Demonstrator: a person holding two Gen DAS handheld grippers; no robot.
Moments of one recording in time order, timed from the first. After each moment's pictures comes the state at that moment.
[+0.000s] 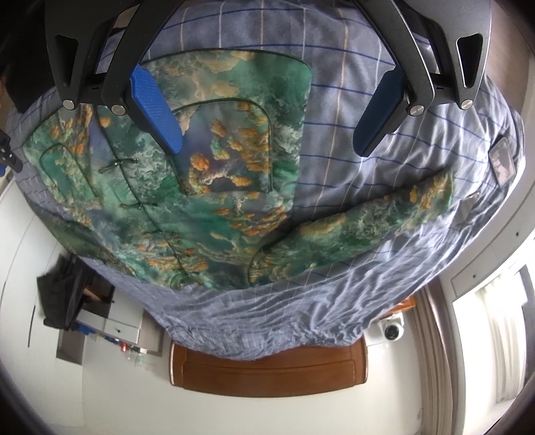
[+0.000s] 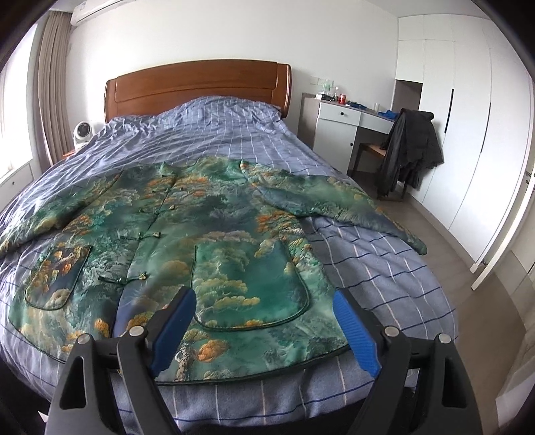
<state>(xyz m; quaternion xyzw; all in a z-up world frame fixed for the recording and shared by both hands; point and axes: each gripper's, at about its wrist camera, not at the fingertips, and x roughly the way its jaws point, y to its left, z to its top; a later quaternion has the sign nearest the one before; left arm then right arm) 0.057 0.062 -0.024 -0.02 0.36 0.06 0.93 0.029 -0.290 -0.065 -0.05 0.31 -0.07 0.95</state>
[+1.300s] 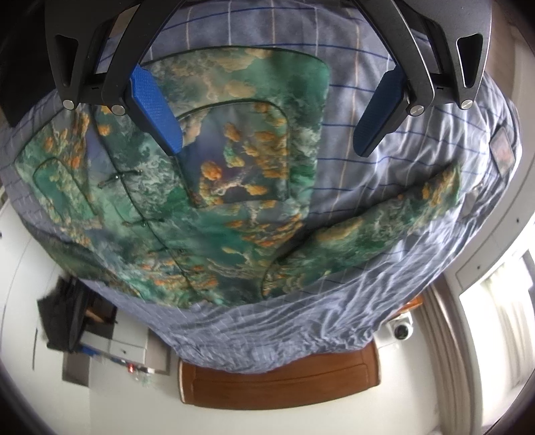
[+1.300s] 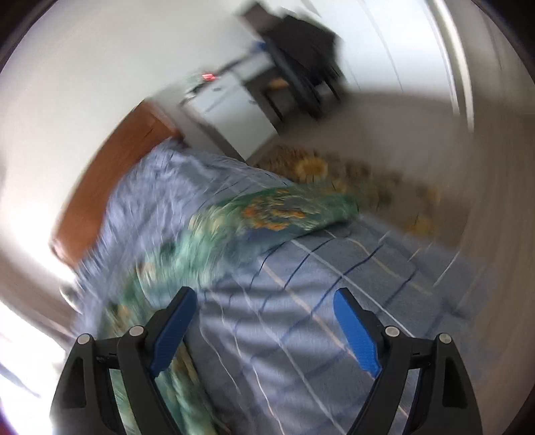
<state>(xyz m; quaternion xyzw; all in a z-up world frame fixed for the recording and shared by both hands) 0.075 0.031 -0.035 0.02 0.38 0.05 0.92 0.107 -0.645 -0.079 0.40 0.29 -0.12 0.86</state>
